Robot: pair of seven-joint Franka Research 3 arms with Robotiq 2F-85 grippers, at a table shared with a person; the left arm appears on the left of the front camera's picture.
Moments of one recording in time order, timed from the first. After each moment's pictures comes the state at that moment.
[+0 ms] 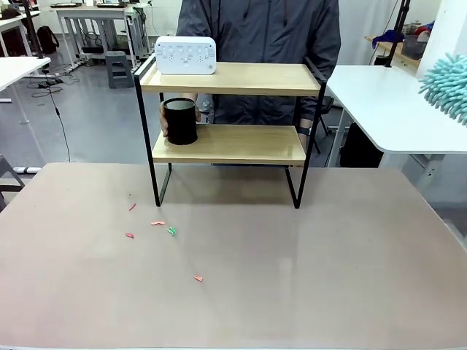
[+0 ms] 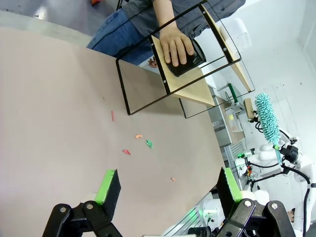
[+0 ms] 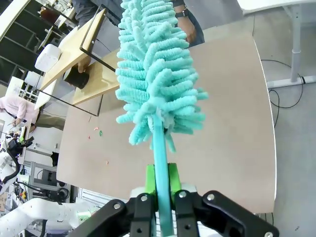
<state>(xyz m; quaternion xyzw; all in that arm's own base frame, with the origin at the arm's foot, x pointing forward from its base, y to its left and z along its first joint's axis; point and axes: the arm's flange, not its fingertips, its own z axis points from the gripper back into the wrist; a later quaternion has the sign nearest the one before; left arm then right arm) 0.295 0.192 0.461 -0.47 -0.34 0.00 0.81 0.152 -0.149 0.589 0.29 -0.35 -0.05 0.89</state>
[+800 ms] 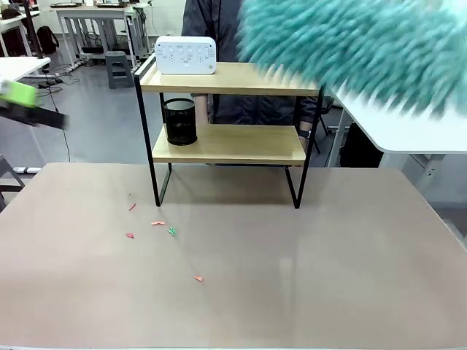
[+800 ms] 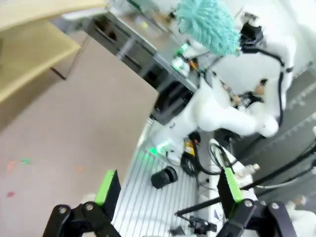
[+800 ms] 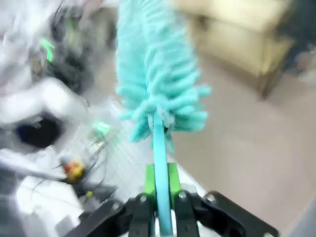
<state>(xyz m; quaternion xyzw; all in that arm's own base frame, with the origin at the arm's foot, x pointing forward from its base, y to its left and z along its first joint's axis) 0.298 -0.040 0.574 -0.55 -0.23 -0.36 0.72 0.138 0.042 0.705 0.30 -0.26 0.35 0.85</state>
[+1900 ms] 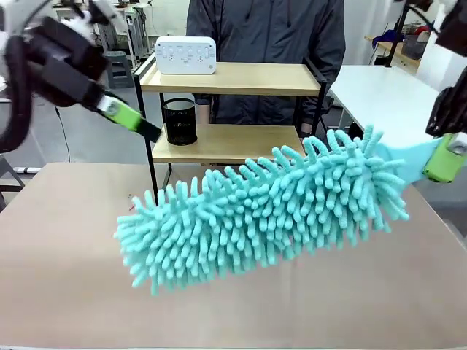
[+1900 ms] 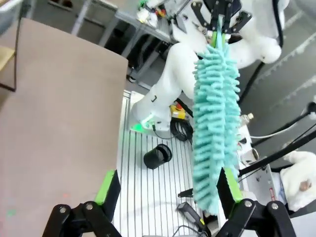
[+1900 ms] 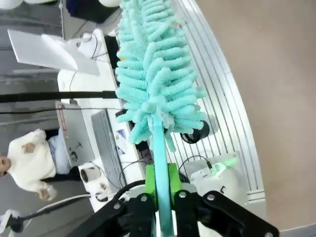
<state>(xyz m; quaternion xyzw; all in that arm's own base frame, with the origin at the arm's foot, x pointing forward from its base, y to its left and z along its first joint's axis) 0.332 -0.184 0.577 -0.53 -0.14 -0.51 0.66 0.217 0.158 0.670 0.31 0.07 0.53 0.79</state>
